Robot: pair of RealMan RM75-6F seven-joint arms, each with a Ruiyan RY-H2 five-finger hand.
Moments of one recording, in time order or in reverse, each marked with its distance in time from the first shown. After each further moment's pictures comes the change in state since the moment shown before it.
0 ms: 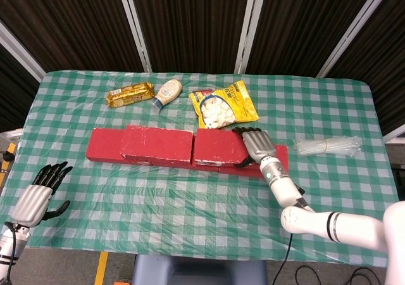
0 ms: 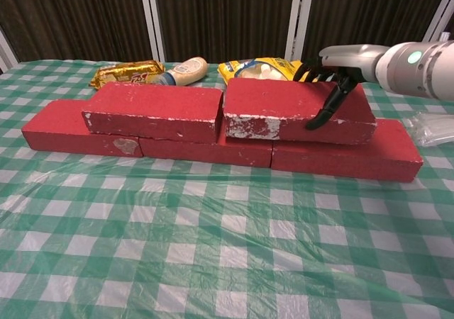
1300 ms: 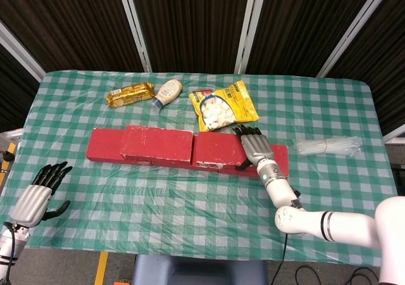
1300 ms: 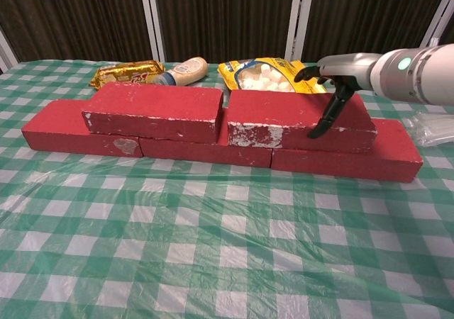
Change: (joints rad) left arm 0.000 0.005 0.003 0.000 0.005 0.007 -0.016; right arm 0.055 -0.011 -0.022 -0.030 0.151 0.034 -0.097
